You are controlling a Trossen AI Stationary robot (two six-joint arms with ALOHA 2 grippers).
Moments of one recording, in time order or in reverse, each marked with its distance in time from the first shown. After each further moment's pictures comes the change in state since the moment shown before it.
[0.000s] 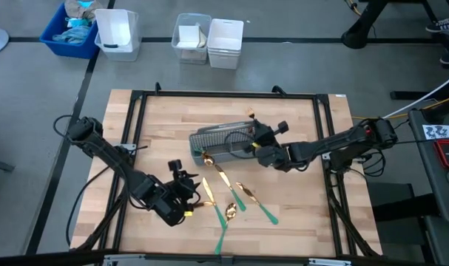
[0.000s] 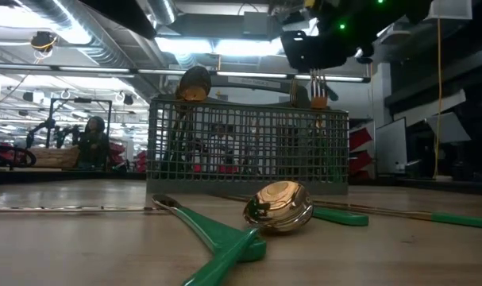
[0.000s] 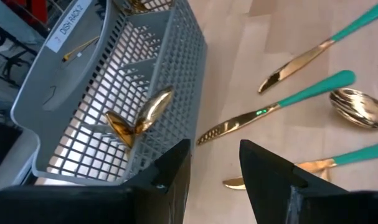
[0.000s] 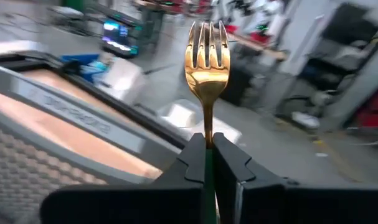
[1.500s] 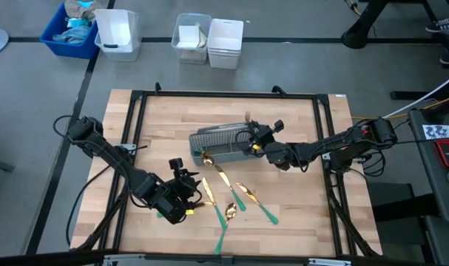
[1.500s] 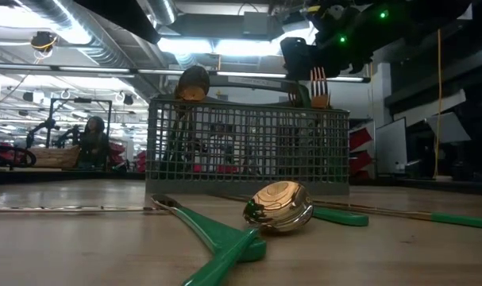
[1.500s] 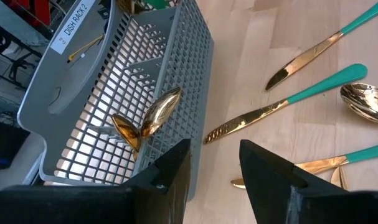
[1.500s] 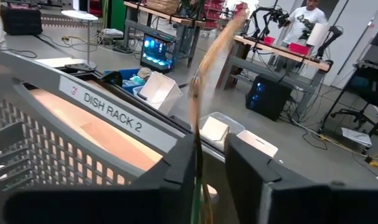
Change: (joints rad) left arm 0.017 0.000 0.000 -0.007 0.004 0.034; right arm -0.026 0.002 -0.150 0.398 -0.154 -0.211
